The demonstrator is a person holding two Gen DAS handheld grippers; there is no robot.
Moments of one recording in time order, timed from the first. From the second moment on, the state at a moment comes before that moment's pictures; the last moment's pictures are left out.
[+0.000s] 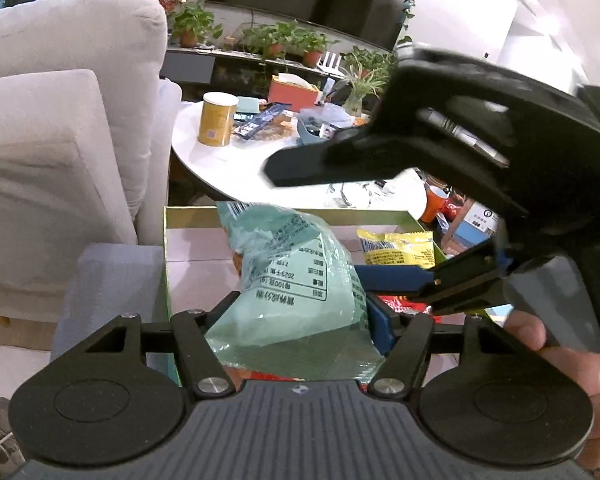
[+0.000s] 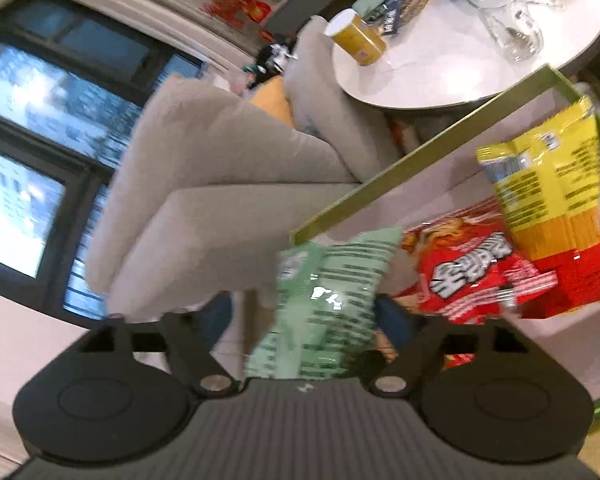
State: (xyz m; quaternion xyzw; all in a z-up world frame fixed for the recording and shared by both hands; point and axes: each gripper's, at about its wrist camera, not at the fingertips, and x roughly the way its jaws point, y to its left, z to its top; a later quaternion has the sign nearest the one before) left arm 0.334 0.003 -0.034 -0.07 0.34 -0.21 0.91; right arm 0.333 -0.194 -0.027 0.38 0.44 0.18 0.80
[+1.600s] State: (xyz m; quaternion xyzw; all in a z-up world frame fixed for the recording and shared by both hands) left arm 0.293 -0.073 -0.100 -0.17 0.49 -0.29 0.80; right arm 0.154 -0.255 -0.081 0.10 0.45 0.12 0.88
